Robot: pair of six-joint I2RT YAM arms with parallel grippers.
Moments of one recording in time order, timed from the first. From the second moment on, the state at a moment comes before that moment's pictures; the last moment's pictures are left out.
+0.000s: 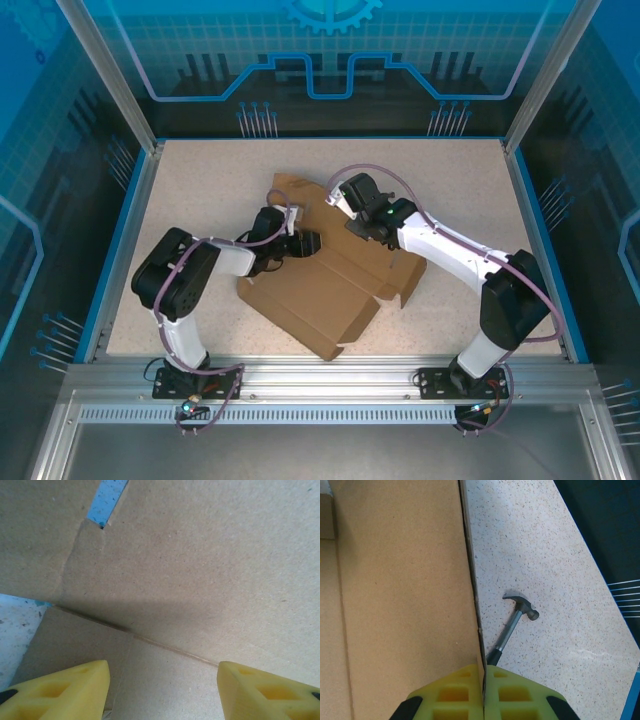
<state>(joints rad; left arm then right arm) -0.41 1.83 0.77 0.42 0.32 -0.48 0.67 1.63 1.30 -0.58 0.42 -0.40</state>
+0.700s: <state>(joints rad) -0.34 1.55 0.80 0.25 0.28 -0.40 0.66 1.63 1.30 -0.58 0.42 -0.40</state>
